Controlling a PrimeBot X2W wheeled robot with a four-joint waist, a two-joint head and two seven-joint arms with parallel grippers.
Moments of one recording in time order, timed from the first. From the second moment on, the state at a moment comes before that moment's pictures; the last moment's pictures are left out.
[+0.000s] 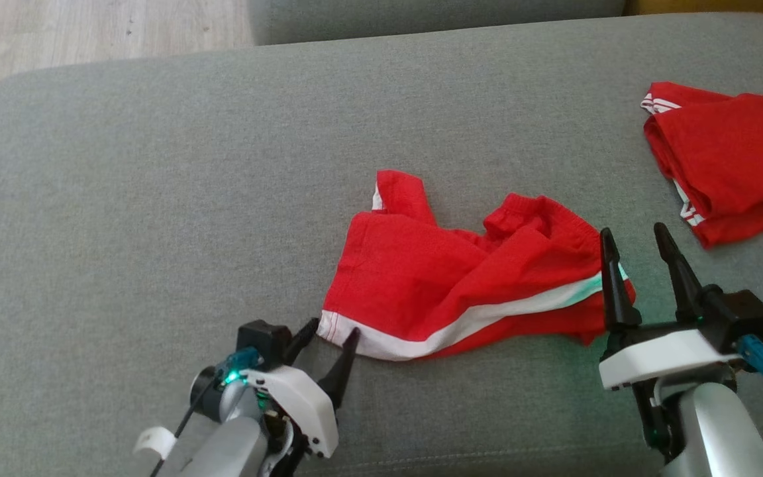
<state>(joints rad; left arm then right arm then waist) -0.27 0.05 -0.56 0.67 -0.40 -0.11 -0.18 -0.11 -0.05 0.02 0.23 0.10 0.12 -0.19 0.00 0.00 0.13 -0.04</state>
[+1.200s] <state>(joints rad) -0.29 0.05 -0.57 0.69 -0.45 -0.04 -0.24 -0.08 -0.19 0.08 0.24 0.14 0.12 0.05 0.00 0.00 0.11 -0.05</state>
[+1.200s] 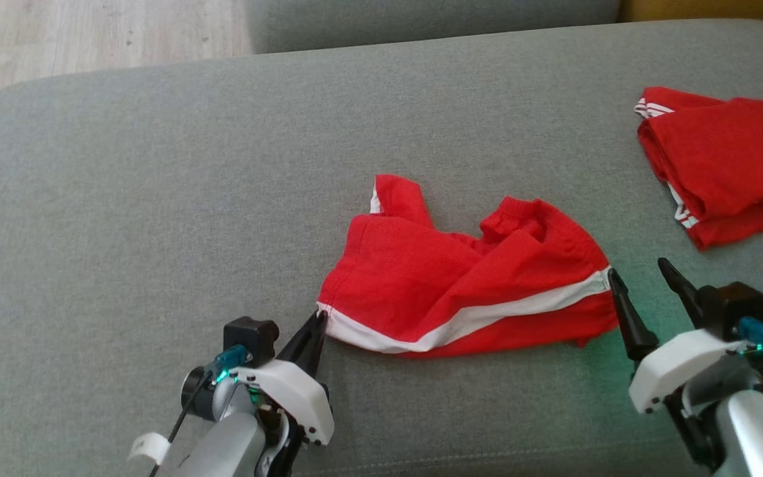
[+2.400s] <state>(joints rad) -0.29 0.05 -0.56 0.64 -0.45 -0.03 -0.25 -0.24 -0.52 0.53 0.27 0.52 0.12 0.29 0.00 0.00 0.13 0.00</state>
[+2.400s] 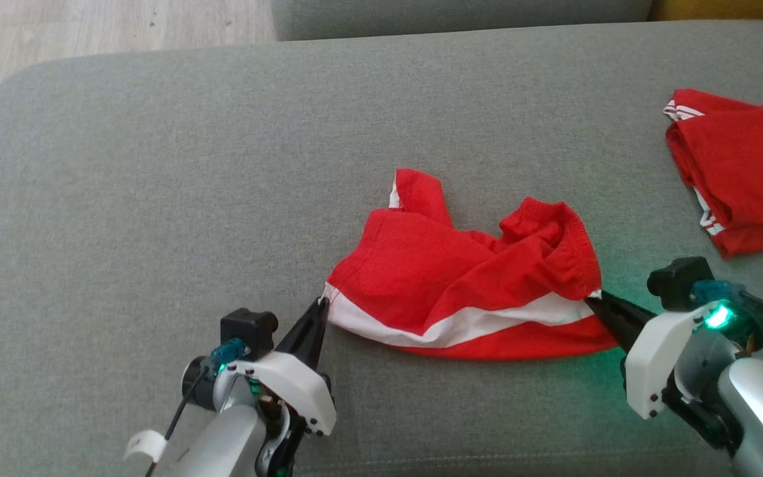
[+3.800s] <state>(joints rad) -0.42 0.25 -0.27 -0.38 -0.26 0.01 -0.03 -0.22 -0.42 0.10 -0.51 0.40 0.12 0.25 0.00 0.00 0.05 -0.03</state>
